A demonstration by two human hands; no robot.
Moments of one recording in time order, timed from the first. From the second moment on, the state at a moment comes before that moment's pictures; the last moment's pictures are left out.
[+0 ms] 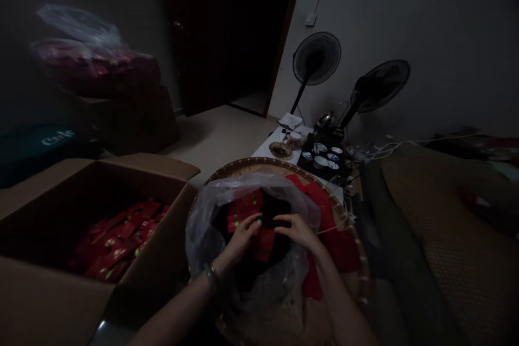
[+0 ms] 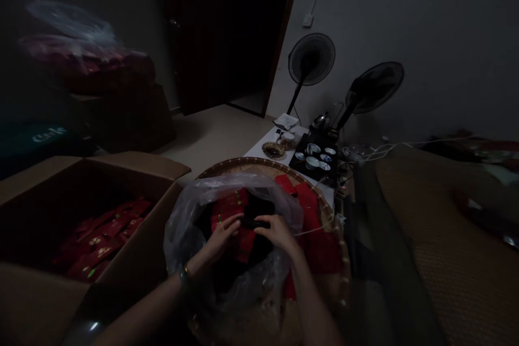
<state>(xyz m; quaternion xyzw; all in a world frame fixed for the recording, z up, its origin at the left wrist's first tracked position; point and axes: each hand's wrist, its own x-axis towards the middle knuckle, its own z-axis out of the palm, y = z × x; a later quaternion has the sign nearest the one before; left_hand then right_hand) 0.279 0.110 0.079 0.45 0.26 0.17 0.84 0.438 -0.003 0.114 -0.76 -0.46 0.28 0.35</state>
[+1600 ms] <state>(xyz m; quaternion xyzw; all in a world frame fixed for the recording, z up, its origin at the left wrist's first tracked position) 0.282 0.136 0.068 0.53 0.24 0.17 0.79 0.439 0.004 0.116 -0.74 -0.44 0.32 0.40</state>
